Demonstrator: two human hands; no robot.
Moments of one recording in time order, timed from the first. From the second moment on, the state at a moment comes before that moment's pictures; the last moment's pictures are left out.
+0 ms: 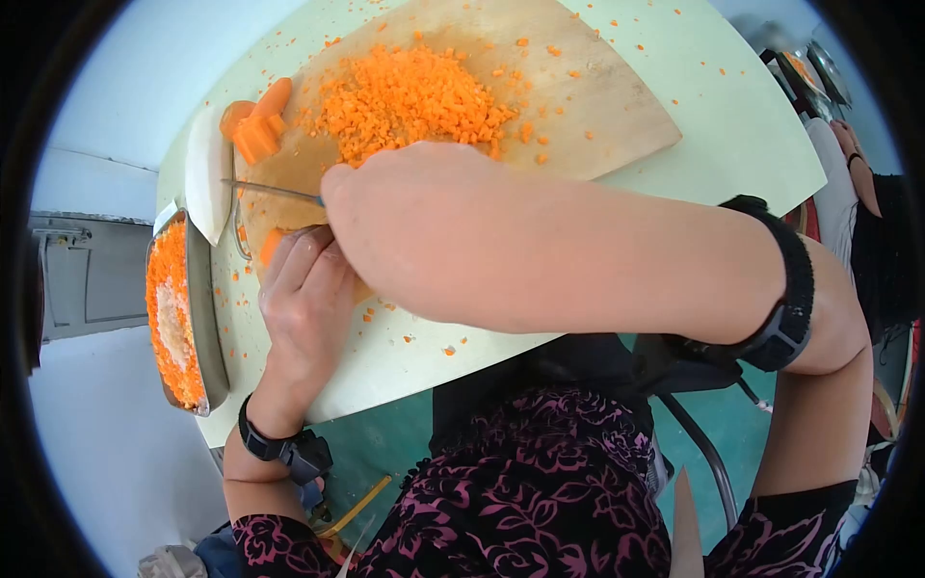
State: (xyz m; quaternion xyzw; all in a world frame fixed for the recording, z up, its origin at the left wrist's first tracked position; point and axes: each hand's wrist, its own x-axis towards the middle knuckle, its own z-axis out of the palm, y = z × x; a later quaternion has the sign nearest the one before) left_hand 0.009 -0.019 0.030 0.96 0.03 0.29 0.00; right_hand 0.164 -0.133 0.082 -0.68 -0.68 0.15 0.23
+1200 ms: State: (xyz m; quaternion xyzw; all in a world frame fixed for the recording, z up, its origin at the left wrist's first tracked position) left_hand 0.004 -0.018 0.023 0.95 0.02 0.31 0.01; right_hand 0.163 -0.153 0.095 -0.69 -0.68 0.13 0.21
